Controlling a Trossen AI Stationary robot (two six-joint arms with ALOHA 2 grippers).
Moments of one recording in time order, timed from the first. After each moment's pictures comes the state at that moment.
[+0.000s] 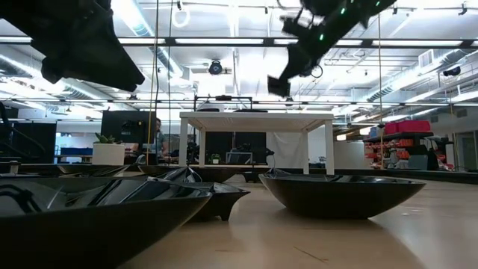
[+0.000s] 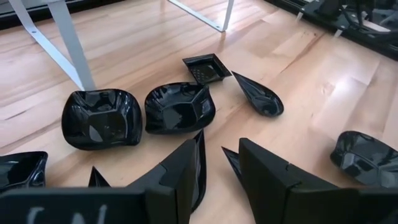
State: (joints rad) left arm -0.71 1.47 0.82 -0.48 -1.03 -1.31; right arm -0.38 1.40 1.10 -0.28 0.25 -0.28
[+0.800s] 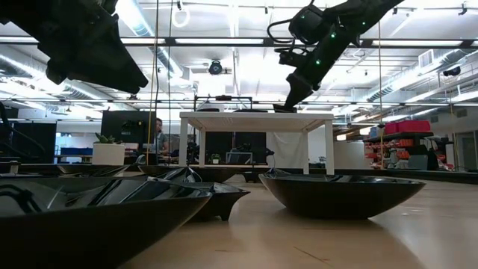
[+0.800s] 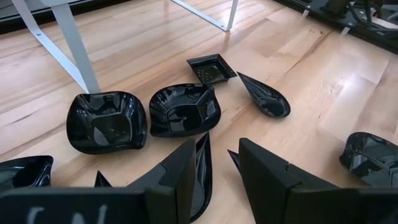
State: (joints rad) left arm -0.69 1.47 0.82 -0.48 -1.02 -1.29; right arm -0.45 1.51 1.10 -0.35 0.26 -0.28
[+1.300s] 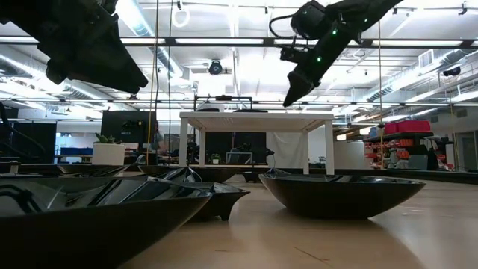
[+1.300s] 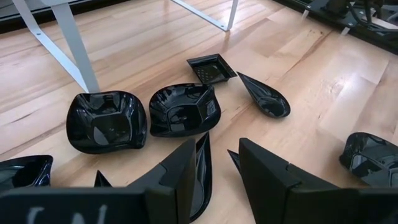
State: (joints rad) left arm -0.69 1.47 0.82 -0.48 -1.02 -1.29; right arm -0.45 1.48 1.10 -0.34 0.27 -0.32
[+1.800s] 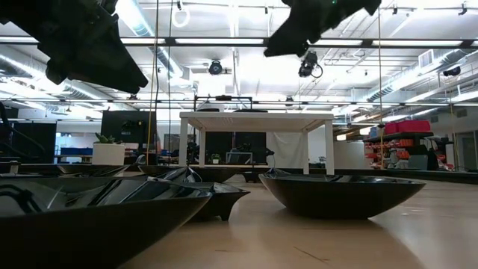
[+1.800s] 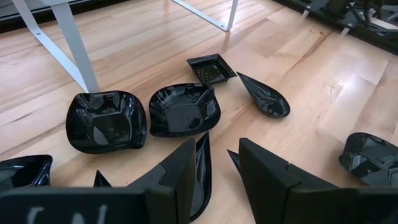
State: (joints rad) left arm -0.69 1.47 0.82 -0.48 -1.02 -1.29; right arm -0.13 1.36 1.08 -0.27 -0.10 -0.12
